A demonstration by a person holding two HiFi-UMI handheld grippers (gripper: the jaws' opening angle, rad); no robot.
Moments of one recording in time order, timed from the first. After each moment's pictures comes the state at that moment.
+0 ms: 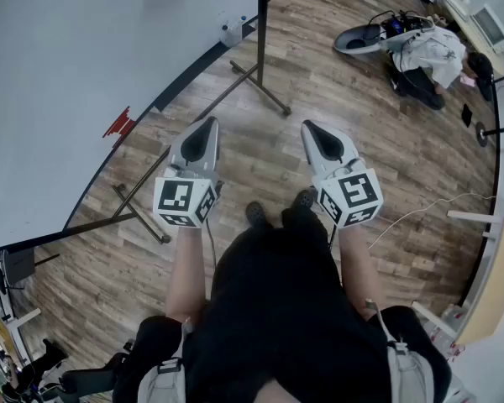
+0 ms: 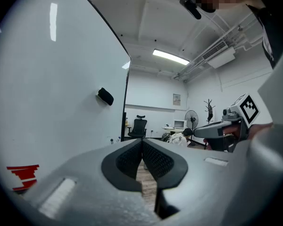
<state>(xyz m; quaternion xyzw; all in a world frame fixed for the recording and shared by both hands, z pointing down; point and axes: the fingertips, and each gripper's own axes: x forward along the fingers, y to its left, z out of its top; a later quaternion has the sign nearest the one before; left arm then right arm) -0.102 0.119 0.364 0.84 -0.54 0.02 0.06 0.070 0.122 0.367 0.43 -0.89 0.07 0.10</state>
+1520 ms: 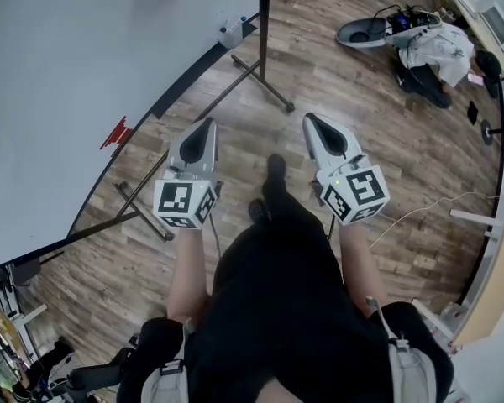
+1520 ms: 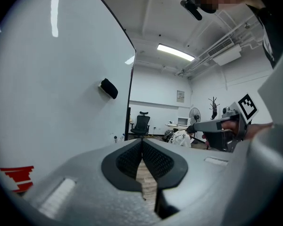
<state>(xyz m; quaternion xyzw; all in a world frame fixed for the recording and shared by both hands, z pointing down) -0.104 0.073 0.378 0.83 -0.56 0.04 0.08 0.075 0.063 0.367 0.42 -0.90 0.11 0.04</state>
